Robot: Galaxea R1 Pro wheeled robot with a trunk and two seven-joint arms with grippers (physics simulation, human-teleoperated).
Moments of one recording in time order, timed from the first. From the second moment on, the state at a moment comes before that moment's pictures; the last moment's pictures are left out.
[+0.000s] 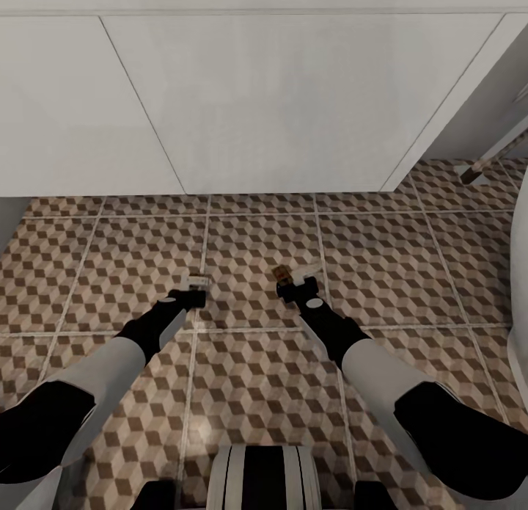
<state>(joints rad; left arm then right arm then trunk) -1.09 0.04 -0.42 -0.38 0.37 0.18 0.11 -1.09 0.15 0.47 -0.39 -0.10 0.04 -0.17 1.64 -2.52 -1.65</state>
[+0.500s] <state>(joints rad) -1.09 0.05 -0.42 -0.45 0.37 0.16 0.11 -1.09 0.12 0.47 -0.39 -0.10 0.03 -0.17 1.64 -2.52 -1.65</state>
